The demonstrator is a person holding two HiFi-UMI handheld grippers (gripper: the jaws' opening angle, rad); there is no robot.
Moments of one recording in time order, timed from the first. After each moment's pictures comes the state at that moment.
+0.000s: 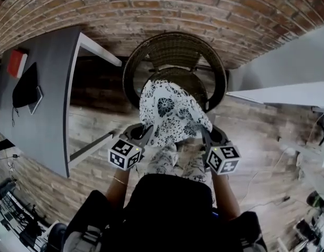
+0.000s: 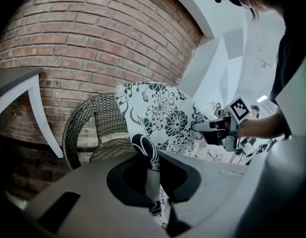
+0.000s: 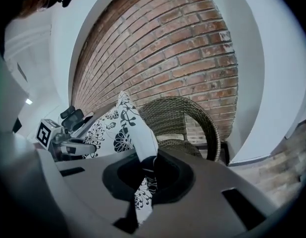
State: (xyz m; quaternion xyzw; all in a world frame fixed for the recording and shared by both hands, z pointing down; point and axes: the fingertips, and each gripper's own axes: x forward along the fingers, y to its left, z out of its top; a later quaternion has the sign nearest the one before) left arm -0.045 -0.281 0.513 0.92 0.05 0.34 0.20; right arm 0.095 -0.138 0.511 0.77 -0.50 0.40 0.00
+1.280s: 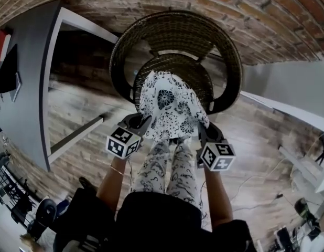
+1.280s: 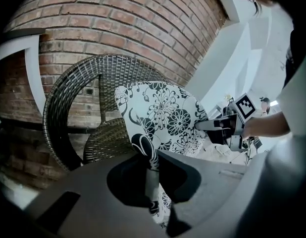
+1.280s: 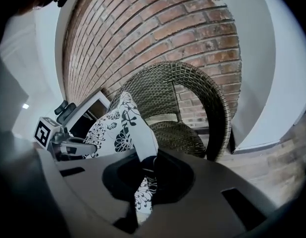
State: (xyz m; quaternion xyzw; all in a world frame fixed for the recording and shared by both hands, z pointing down) left arm -0.009 -0.291 0.671 0.88 0.02 0.41 0.23; right arm 0.132 -0.153 0.671 0.73 -0.49 0.47 0.01
